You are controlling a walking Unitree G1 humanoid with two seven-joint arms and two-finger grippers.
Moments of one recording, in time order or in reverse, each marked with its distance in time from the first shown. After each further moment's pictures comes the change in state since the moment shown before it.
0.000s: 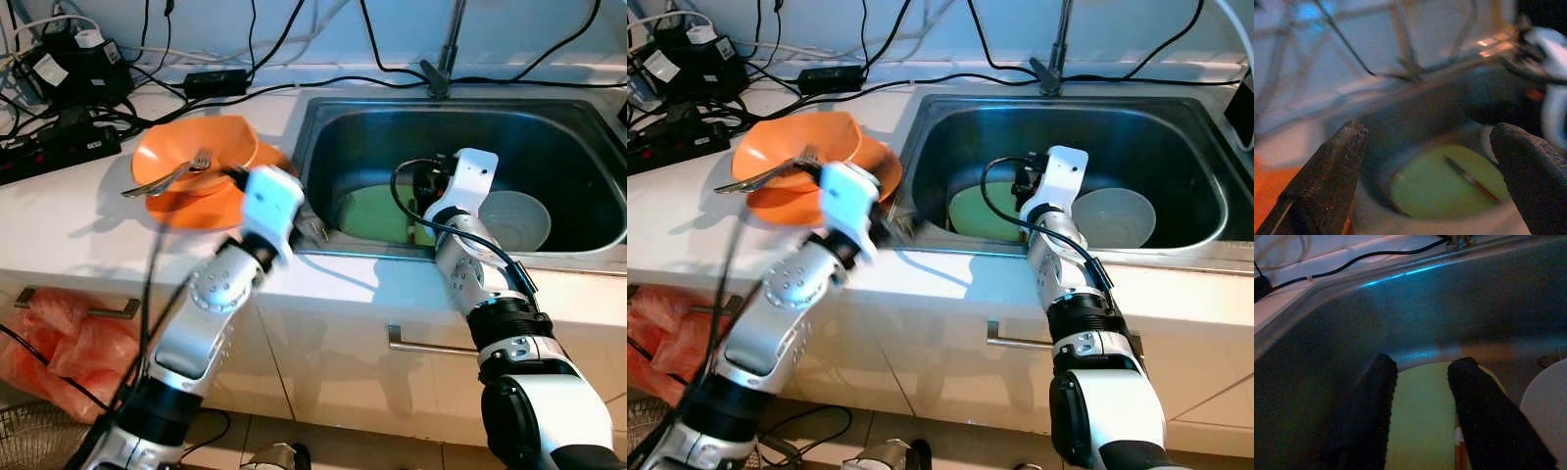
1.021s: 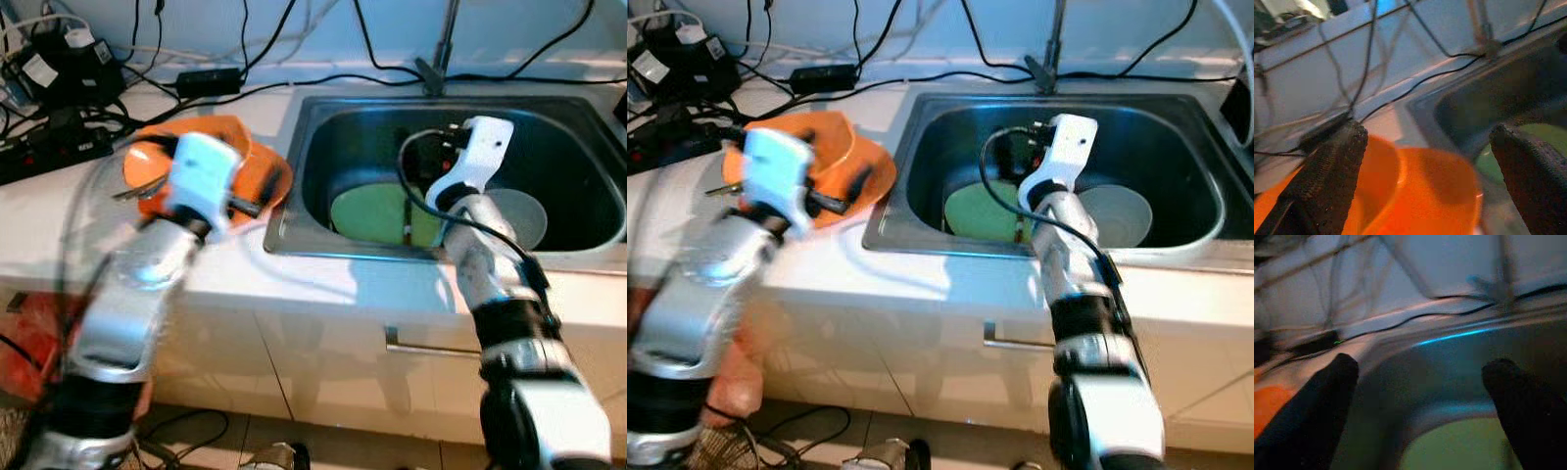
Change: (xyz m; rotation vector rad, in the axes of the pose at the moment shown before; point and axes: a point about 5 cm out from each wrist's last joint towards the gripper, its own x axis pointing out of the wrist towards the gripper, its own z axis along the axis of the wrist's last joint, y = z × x) left arm -0.037 0.070 0.034 0.223 0.087 0.276; right arm -0.018 0.021 0.036 0.075 -0.168 0.300
